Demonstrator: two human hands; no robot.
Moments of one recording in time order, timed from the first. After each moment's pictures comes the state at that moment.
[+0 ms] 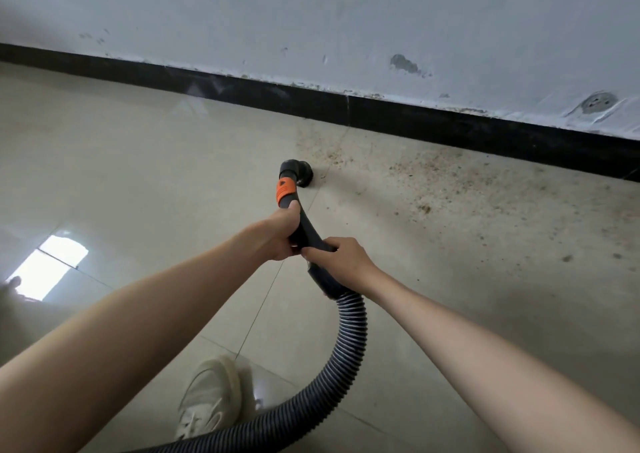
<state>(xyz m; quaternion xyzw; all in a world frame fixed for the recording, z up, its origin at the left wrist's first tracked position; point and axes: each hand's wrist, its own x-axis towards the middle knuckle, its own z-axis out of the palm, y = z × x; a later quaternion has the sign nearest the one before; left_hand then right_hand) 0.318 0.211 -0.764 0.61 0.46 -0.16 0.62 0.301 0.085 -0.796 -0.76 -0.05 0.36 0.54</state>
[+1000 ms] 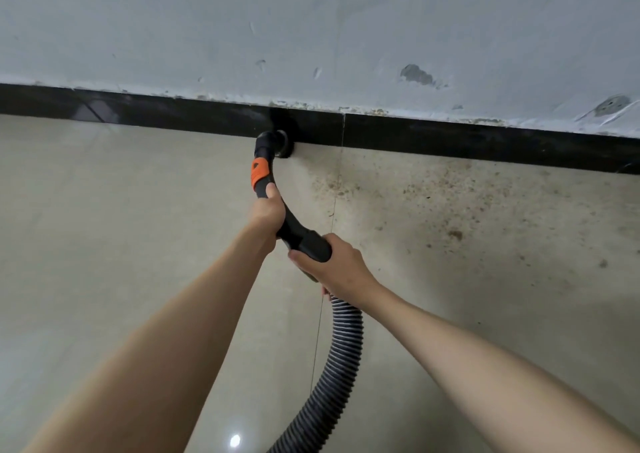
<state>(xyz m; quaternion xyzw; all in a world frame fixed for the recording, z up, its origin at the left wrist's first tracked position) 0.468 0.339 -0.822 0.71 0.42 -0.13 0.55 0.387 0.212 -0.824 -0.81 0.03 0.25 0.52</state>
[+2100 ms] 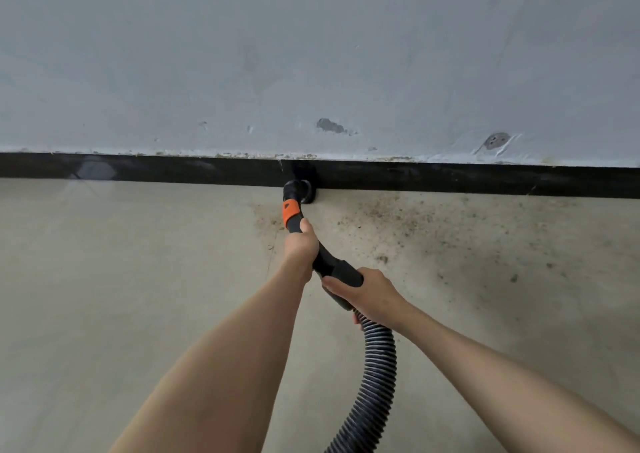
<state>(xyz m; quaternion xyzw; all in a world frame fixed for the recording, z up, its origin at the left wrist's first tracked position) 0.448 0.162 -0.790 0.72 0.39 -0.17 0.56 0.374 0.041 -0.798 -0.81 0.06 0.26 0.52</state>
